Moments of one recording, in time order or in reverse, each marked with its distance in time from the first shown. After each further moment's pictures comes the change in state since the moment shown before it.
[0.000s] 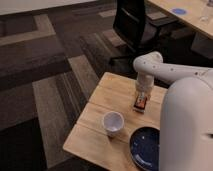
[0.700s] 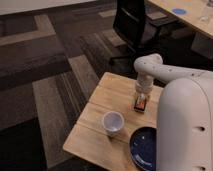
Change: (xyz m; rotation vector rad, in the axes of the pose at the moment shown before) arm 0.004 0.005 0.017 -0.015 0.055 -0.059
